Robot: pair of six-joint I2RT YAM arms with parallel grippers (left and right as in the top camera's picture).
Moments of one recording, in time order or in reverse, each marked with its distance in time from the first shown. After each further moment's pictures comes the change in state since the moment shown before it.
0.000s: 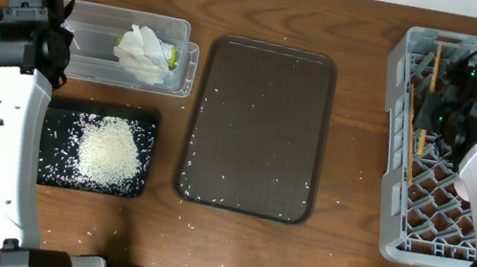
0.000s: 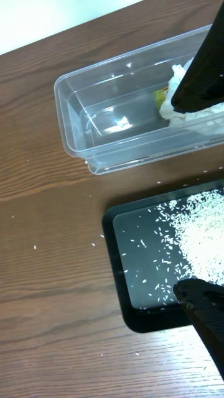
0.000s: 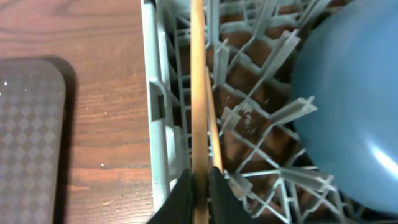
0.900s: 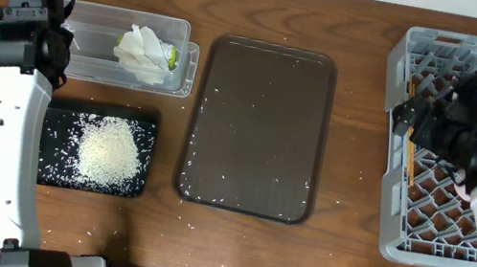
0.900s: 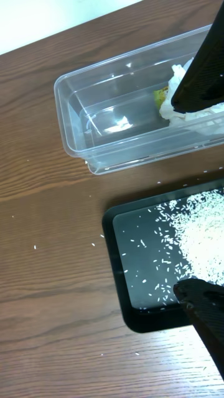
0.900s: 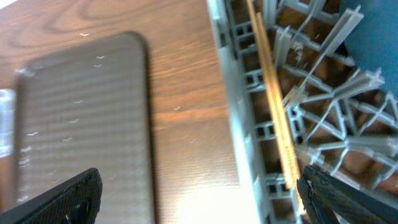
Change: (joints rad) left arm 0.000 0.000 0.000 0.000 0.000 0.000; right arm 0.000 -0.260 0.000 -0.315 -0.189 0.192
